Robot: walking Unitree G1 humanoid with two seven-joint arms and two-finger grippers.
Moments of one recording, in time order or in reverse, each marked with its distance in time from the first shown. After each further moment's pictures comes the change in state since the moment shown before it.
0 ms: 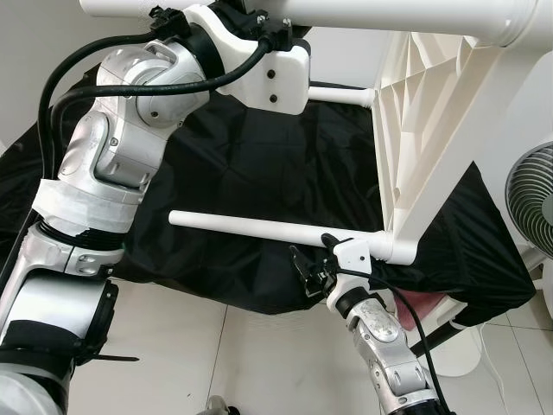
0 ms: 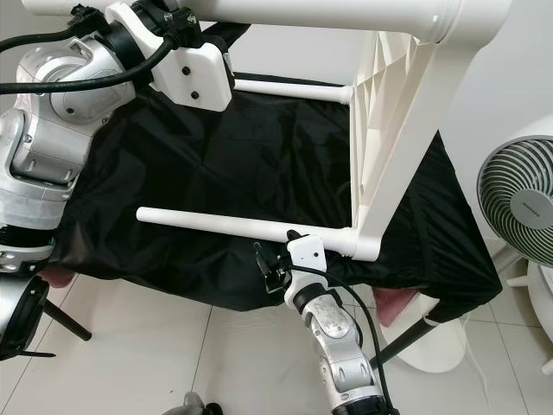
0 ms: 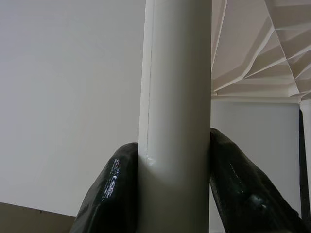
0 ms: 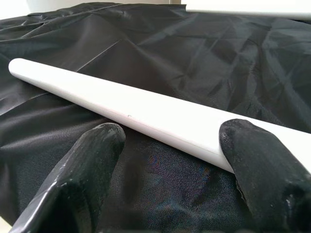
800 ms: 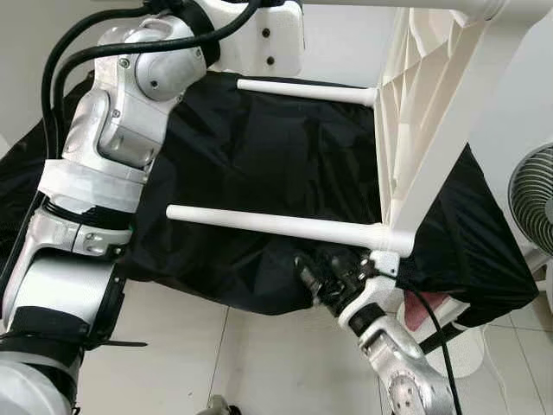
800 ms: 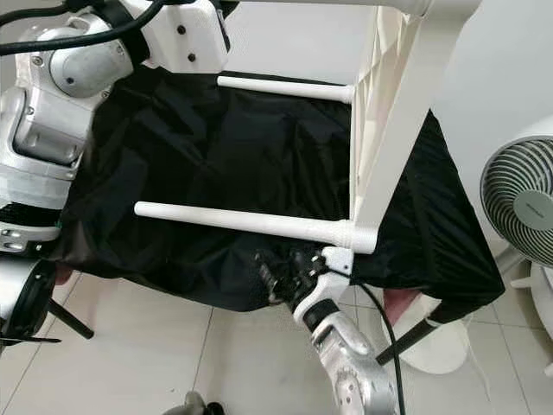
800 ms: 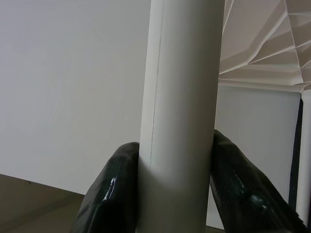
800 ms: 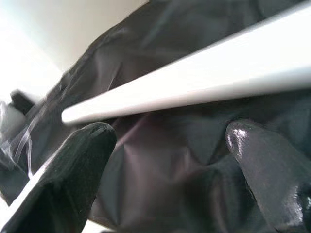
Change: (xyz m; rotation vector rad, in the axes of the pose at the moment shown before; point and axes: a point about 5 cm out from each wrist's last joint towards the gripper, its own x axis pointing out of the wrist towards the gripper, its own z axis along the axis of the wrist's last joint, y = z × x) left arm 0.012 0.010 -0.017 -0.096 0.093 0.027; right arm -0.022 -0.007 0.001 0.626 0.036 -0.069
